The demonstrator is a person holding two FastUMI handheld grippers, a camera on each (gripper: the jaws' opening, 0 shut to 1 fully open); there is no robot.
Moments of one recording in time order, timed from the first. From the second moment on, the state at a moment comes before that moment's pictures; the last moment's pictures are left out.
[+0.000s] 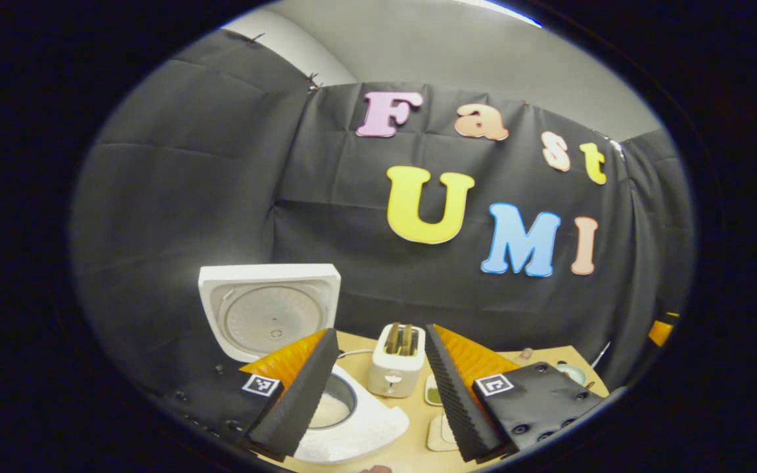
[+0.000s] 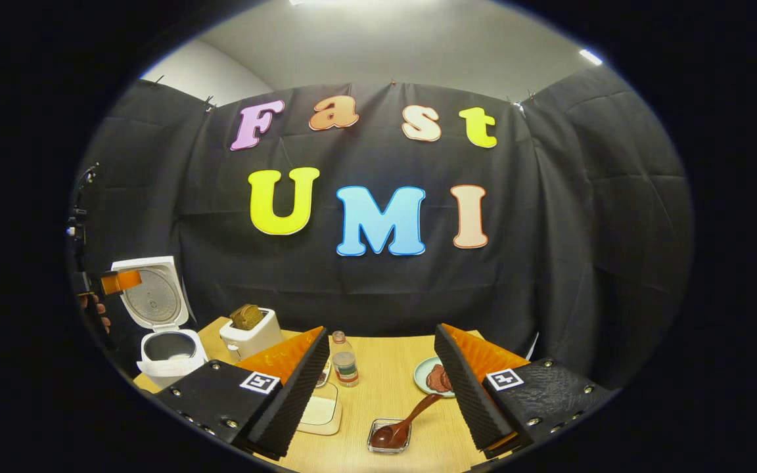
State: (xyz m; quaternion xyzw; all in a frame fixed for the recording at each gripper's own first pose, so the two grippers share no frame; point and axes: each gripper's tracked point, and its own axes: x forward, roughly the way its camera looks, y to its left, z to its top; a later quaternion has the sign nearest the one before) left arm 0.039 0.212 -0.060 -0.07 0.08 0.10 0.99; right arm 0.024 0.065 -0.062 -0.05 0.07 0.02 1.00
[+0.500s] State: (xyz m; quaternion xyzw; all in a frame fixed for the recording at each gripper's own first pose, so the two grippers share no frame) left arm 0.026 0.099 -0.046 -0.07 0.05 0.00 1.00; right arm 0.025 0.009 -0.090 -0.03 0.08 -0.03 1.00
